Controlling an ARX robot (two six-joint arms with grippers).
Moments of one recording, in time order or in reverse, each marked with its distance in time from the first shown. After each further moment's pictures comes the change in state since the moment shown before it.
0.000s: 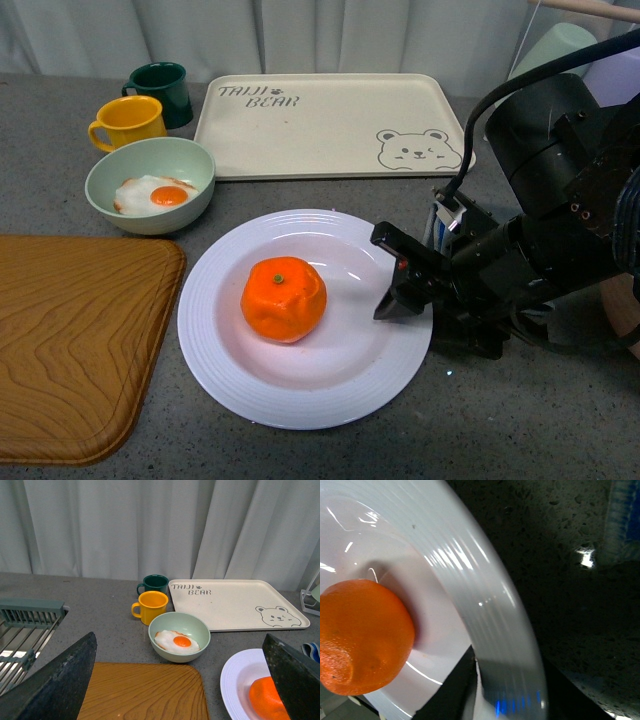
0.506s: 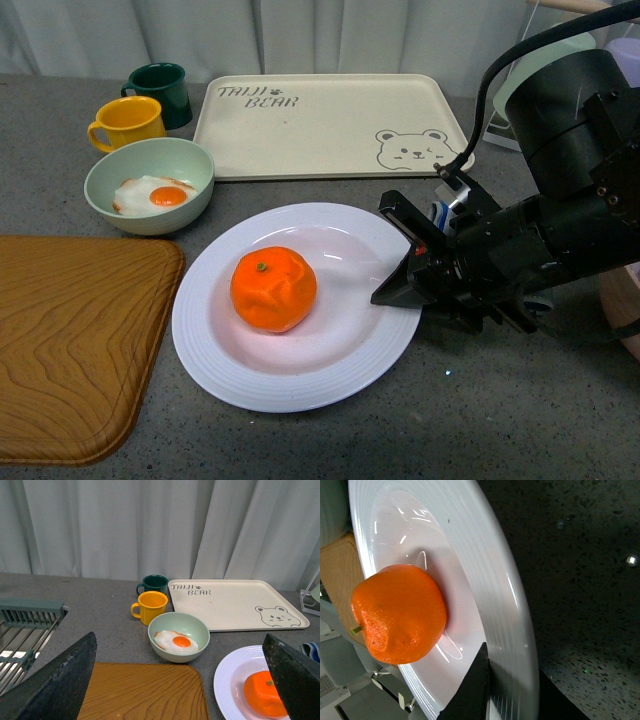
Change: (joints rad) left arm 0.000 0.000 0.000 0.000 0.000 0.000; right arm -0.022 -0.040 -0.039 0.095 -0.083 -0.003
